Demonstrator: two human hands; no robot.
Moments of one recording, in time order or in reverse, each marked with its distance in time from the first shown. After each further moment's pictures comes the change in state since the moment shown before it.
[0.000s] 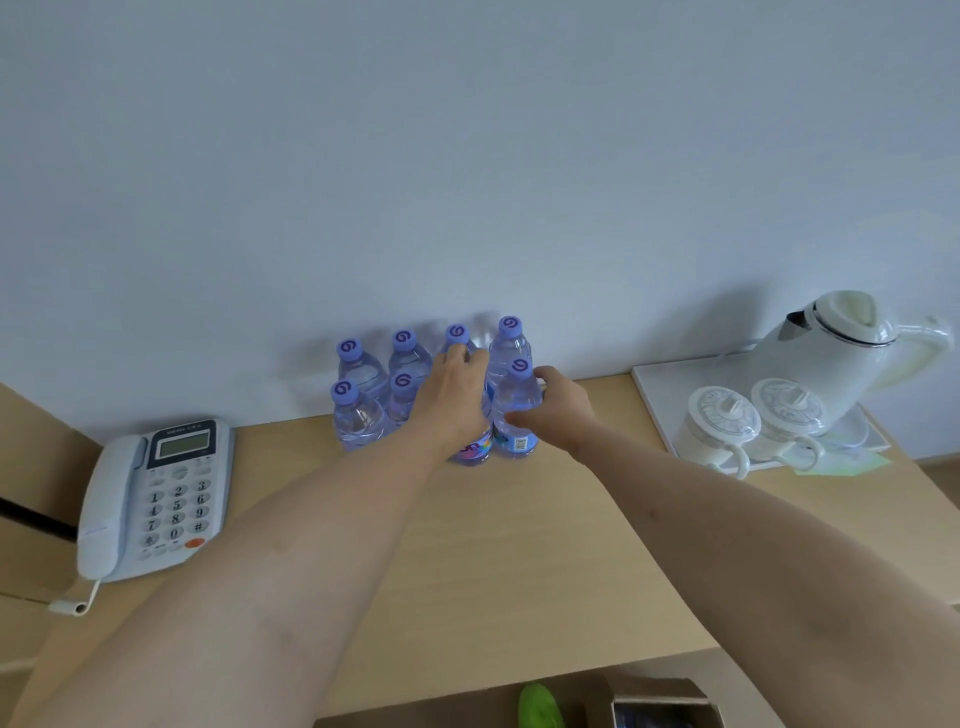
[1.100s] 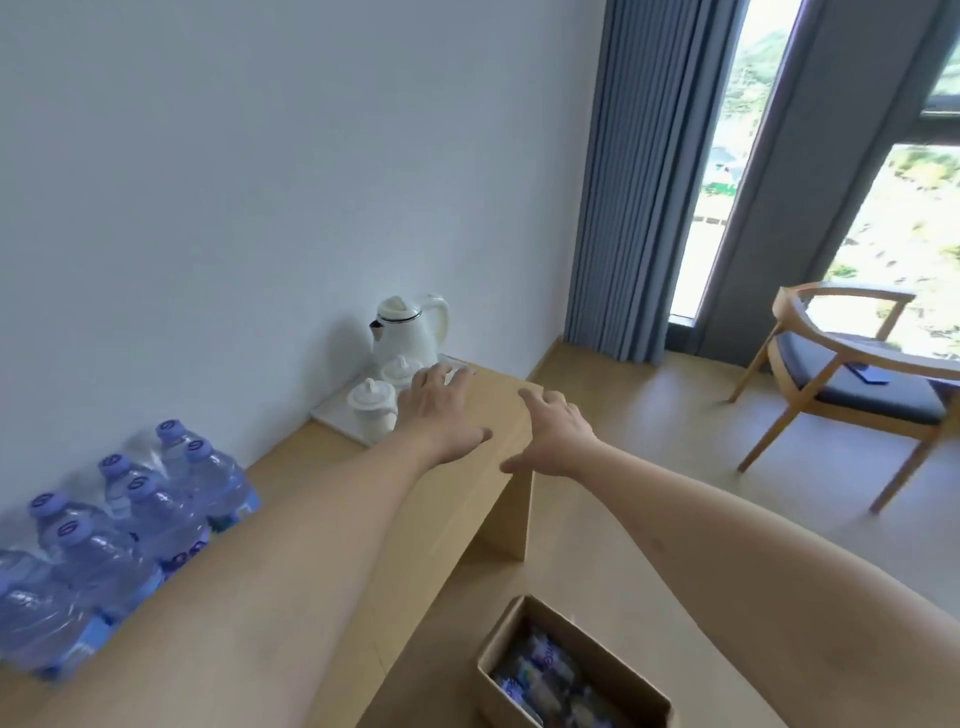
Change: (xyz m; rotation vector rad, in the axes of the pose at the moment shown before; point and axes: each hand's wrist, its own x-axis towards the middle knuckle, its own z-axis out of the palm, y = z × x) left_hand -0.151 0.287 -0.008 -0.075 -0.184 0.749; right_hand -0.358 0.129 -0.116 -0.306 0.571 0.566
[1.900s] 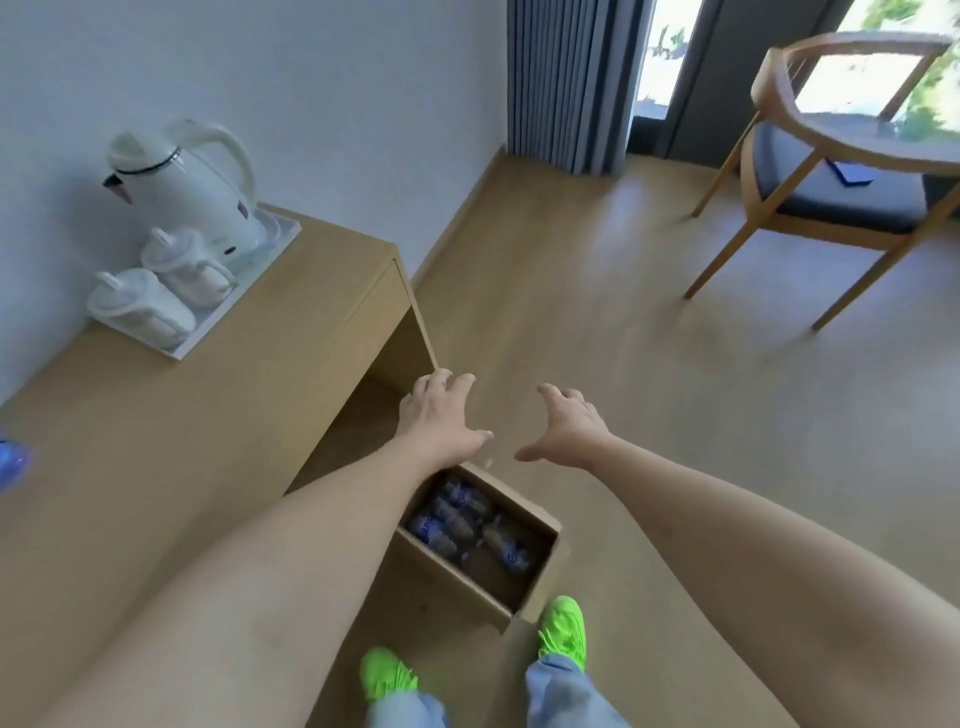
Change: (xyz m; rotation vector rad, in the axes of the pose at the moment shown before) left_hand 0.029 0.204 0.254 0.058 -0.454 -0.035; right_hand 0.002 0.327 0.060 0.163 -0.384 0.352
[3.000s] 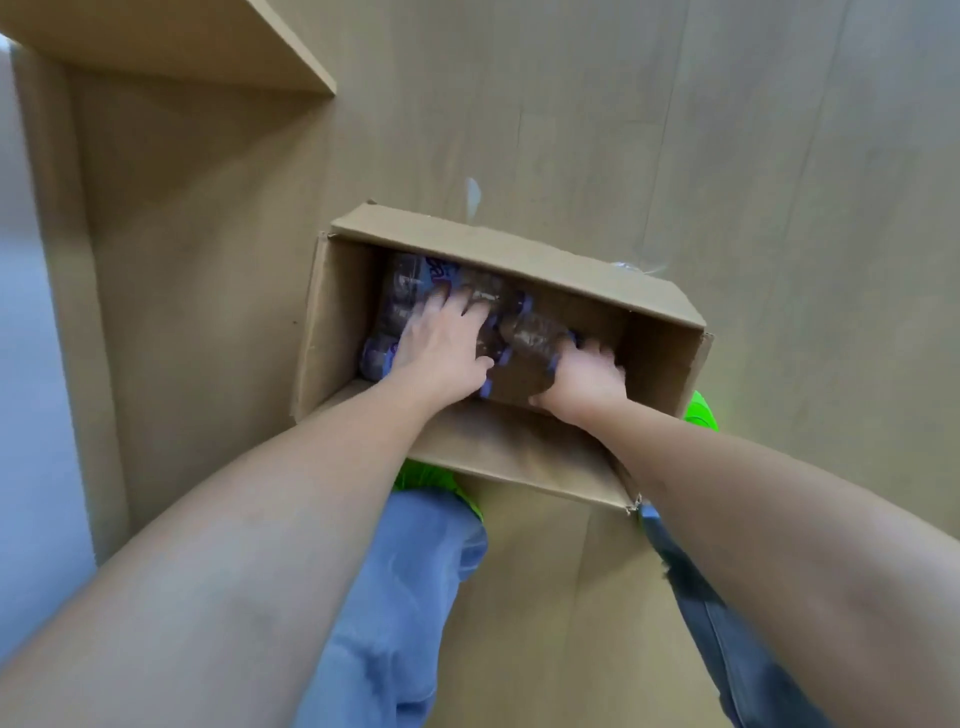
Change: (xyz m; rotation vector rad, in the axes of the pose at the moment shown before) left_hand 0.210 -0.195 0.555 0.189 -0.432 0.400; right_hand 0.291 0.180 0.540 0.012 -0.312 0.476
